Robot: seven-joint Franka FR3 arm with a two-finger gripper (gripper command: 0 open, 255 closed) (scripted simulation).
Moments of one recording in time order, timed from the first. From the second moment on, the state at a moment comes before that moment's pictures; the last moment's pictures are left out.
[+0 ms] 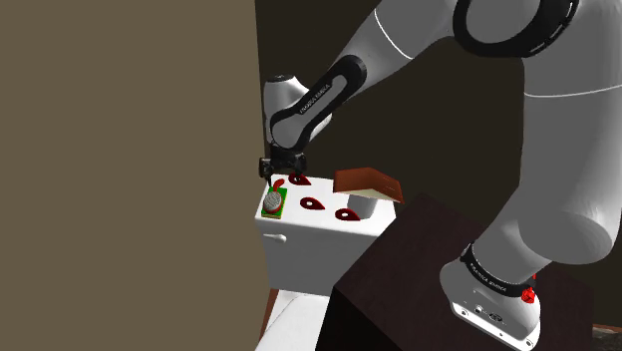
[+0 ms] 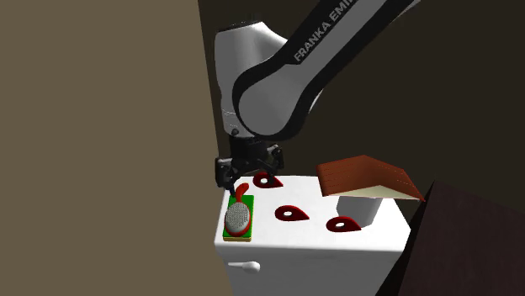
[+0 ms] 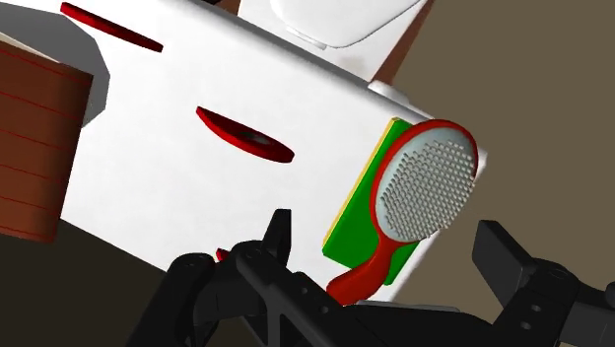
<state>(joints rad) 0.05 0.50 0.16 -2.01 -0.11 2.46 0.76</state>
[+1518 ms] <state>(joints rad) 0.09 0.80 0.12 -1.75 -0.11 2.51 0.84</state>
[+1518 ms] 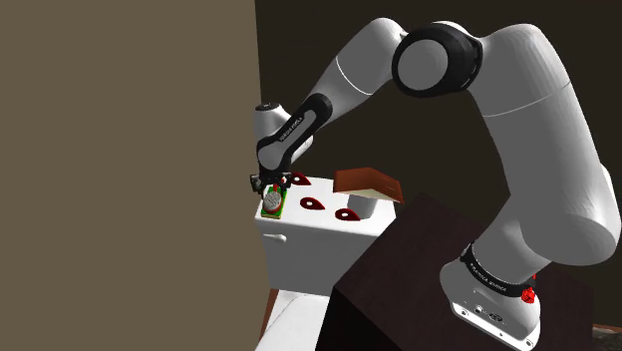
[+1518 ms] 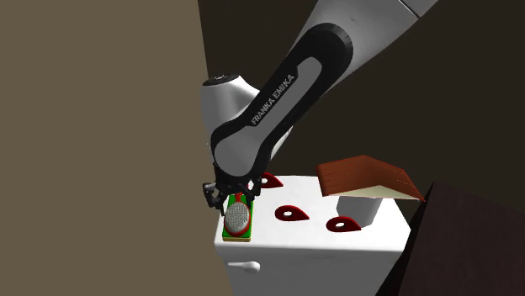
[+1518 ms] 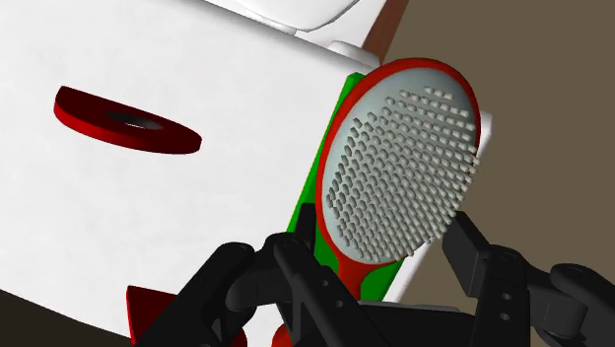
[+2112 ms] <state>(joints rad) 0.08 0.72 0.13 -1.78 -0.10 2.46 0.84</state>
